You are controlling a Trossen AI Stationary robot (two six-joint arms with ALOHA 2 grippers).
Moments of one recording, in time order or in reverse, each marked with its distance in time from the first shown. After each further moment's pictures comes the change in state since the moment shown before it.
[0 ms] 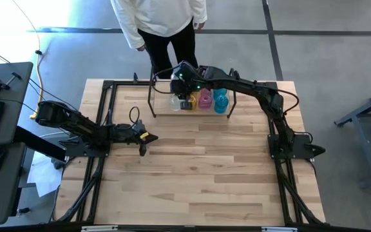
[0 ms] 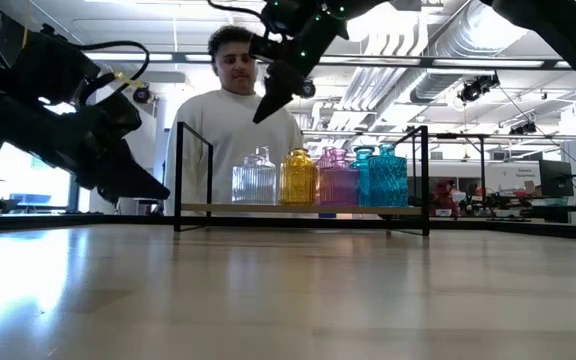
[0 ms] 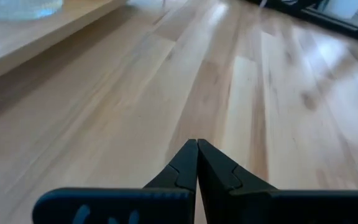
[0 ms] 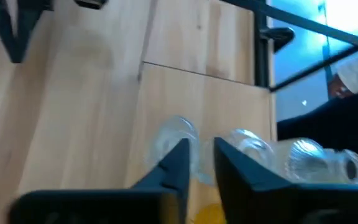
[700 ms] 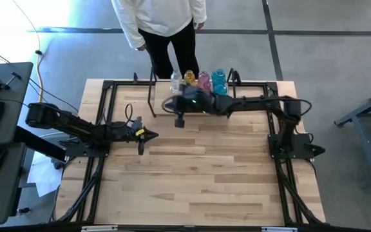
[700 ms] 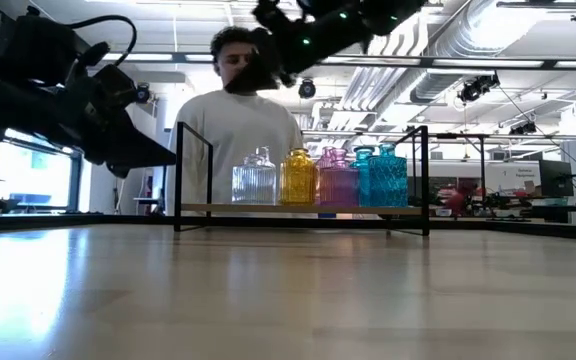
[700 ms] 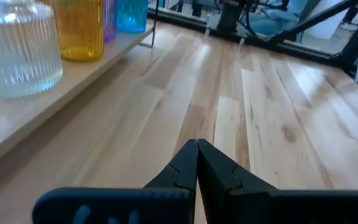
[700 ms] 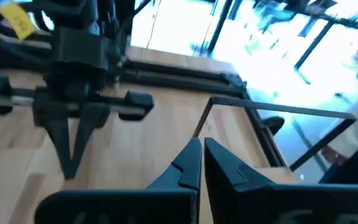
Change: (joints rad) left arm 0.003 -0.164 0.000 -0.019 0.005 0.096; right arm 0.173 -0.230 -0.594 0.848 0.068 0.245
